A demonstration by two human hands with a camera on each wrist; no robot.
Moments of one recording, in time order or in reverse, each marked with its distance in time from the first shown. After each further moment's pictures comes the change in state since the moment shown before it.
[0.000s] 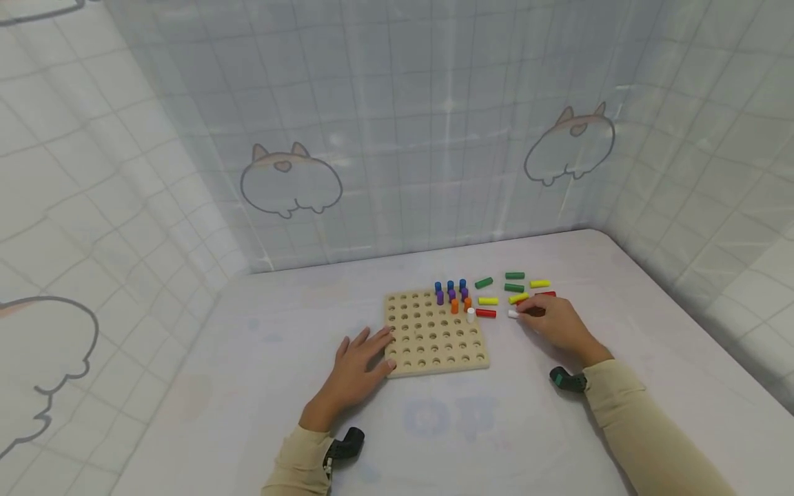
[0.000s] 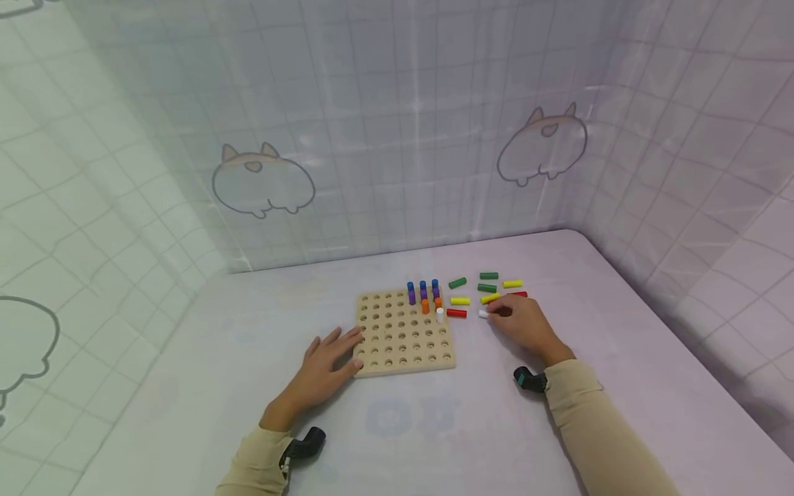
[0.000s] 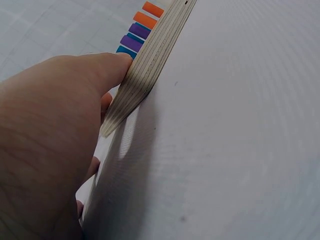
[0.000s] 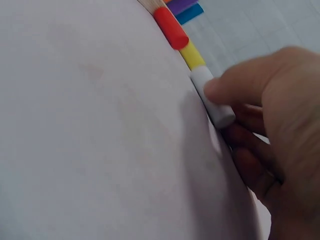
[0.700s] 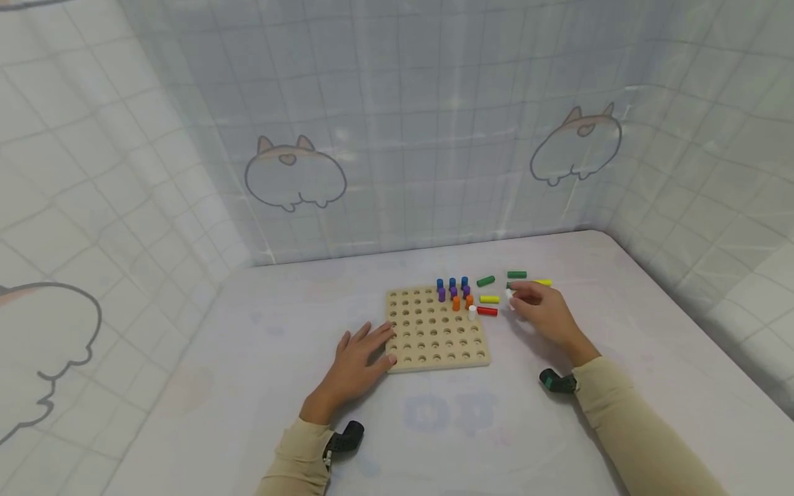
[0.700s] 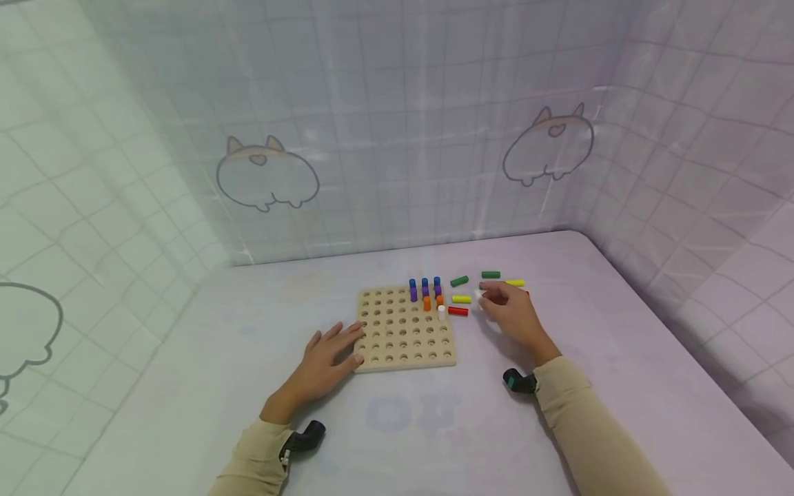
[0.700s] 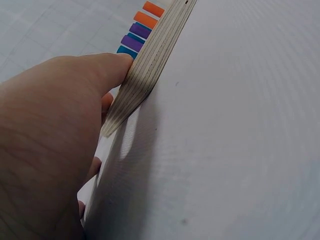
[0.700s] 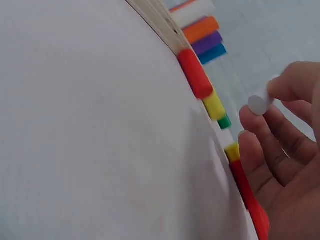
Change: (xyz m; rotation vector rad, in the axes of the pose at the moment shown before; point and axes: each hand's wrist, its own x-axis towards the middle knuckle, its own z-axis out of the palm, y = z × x) left_hand 0.000 0.003 -0.002 0.004 0.004 0.007; right_hand 0.012 -0.019 0.003 0.265 0.028 0.043
